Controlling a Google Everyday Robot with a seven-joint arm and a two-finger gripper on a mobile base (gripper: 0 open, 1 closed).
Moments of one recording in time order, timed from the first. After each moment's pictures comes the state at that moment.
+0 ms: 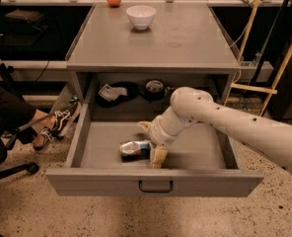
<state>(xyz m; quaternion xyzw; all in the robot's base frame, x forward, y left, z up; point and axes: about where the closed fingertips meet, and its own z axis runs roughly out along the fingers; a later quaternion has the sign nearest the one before) 0.572 -0.003 0.603 -0.76 0.58 0.16 0.23</state>
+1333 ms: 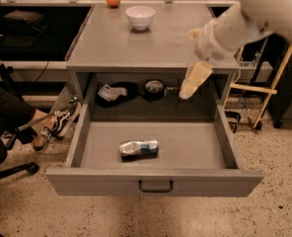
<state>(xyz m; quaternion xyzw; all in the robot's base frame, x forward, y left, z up) 0.636 -0.114 0.895 -0.65 0.69 0.02 0.33</state>
